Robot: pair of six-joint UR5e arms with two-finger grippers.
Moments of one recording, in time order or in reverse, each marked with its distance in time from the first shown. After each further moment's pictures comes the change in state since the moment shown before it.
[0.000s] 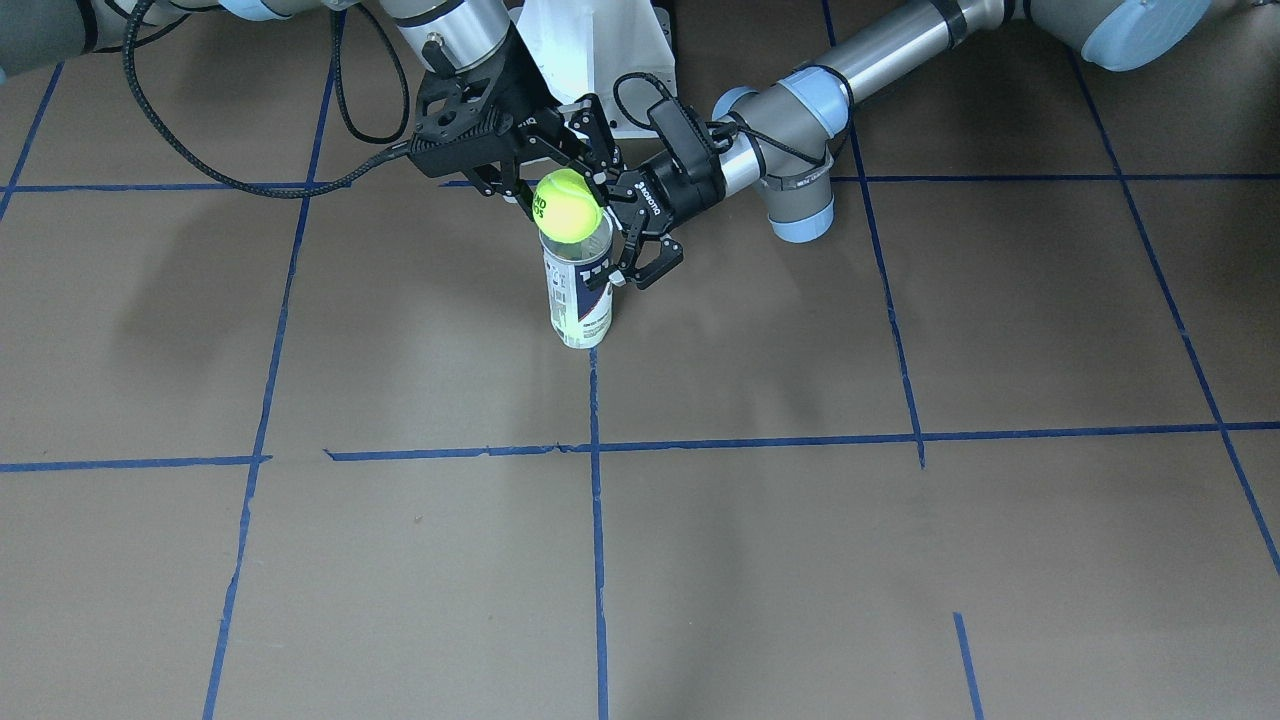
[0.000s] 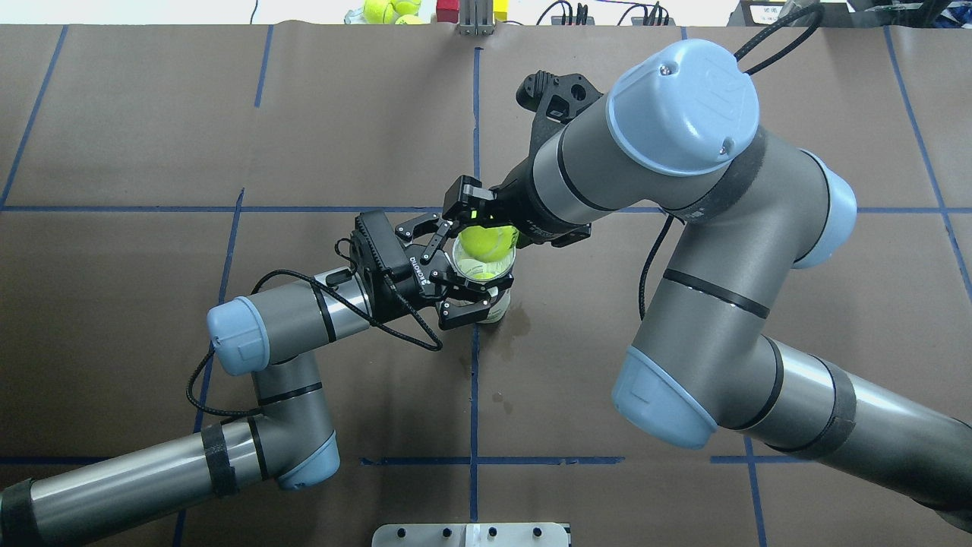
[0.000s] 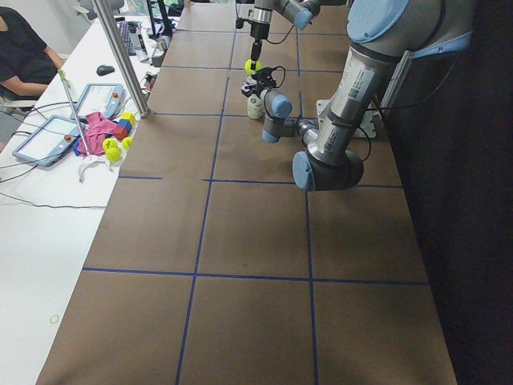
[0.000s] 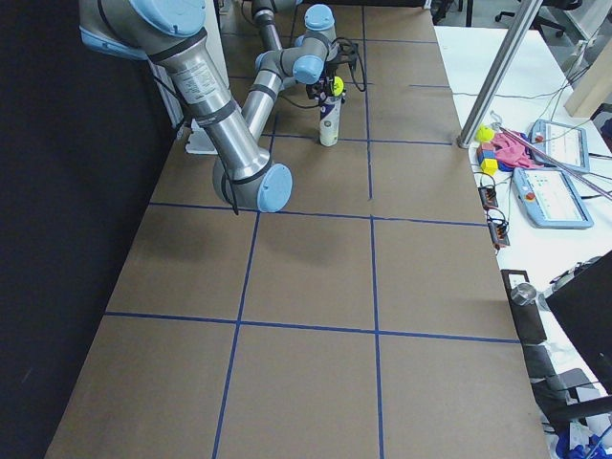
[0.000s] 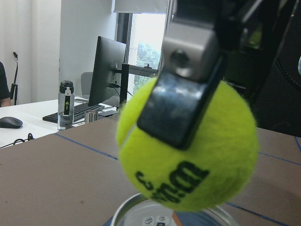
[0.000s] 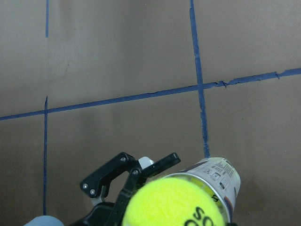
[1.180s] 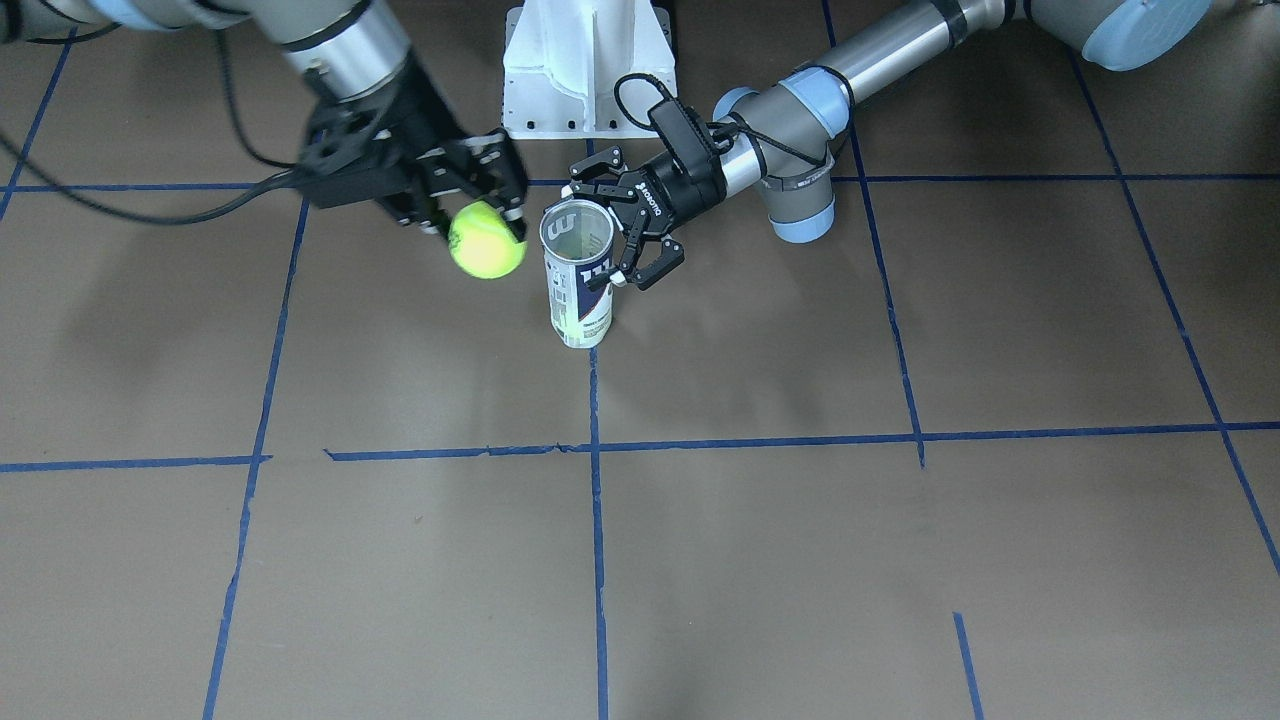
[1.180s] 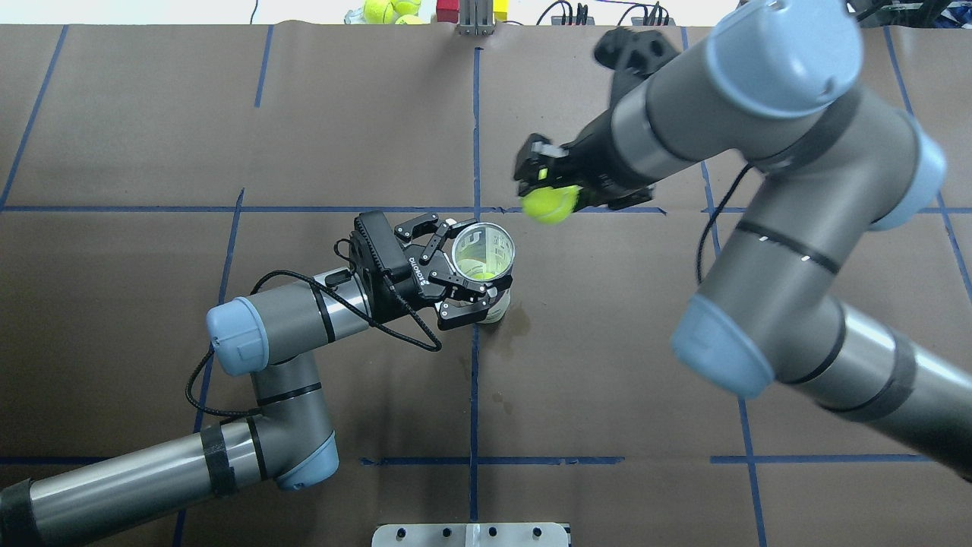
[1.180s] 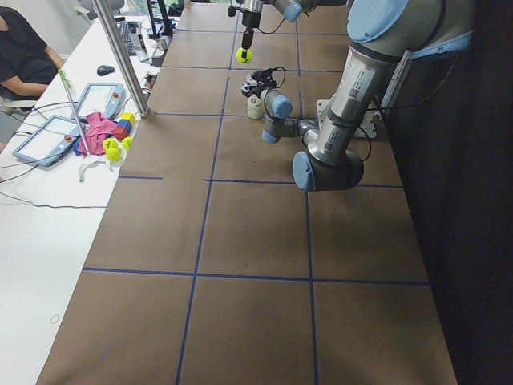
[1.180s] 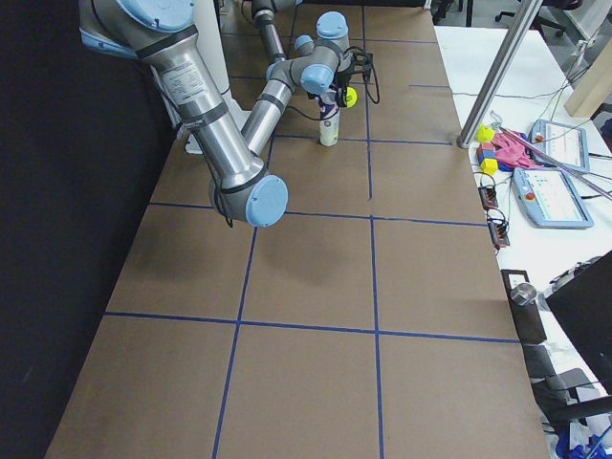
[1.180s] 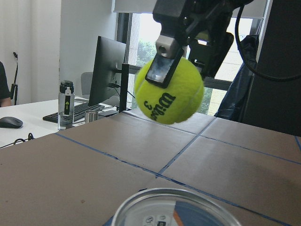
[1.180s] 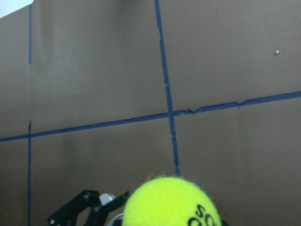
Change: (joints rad) left arm 0.001 0.002 0.001 -0.001 0.000 0.003; right arm 0.076 -0.050 0.025 0.003 0.032 -0.011
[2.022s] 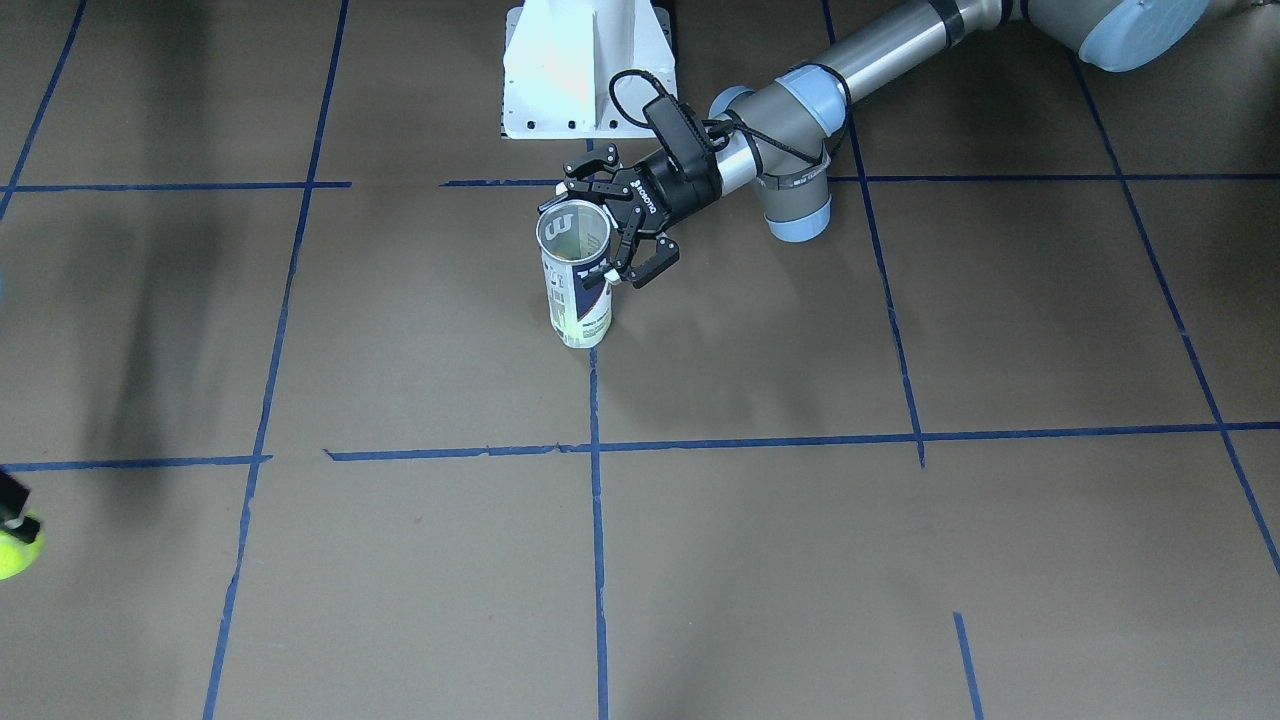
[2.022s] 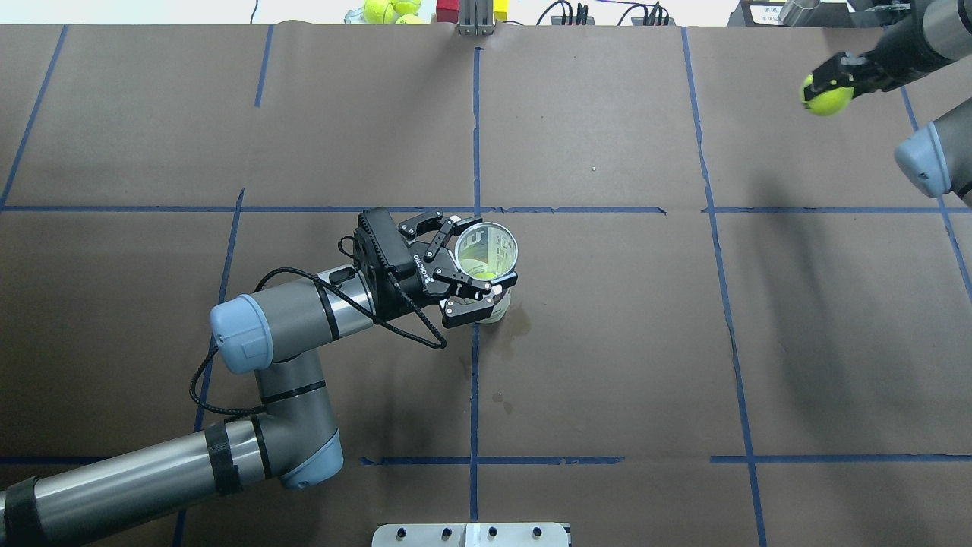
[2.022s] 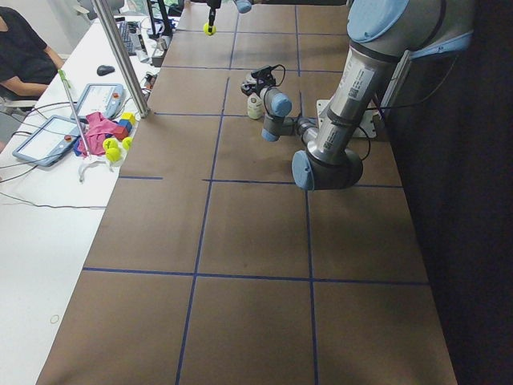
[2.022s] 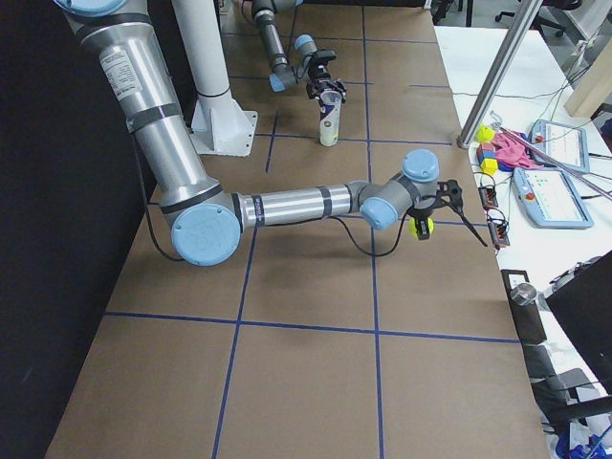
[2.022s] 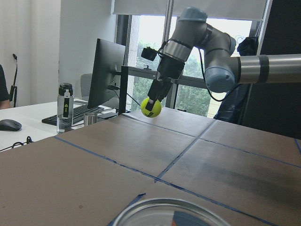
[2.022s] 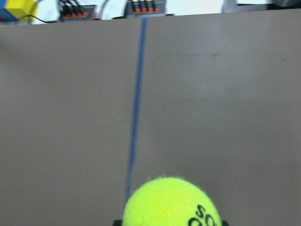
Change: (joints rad) left arm -0.001 -0.011 -0.001 0.004 0.000 0.000; right arm 0.519 -0.256 -0.499 0.437 0.322 -0.609
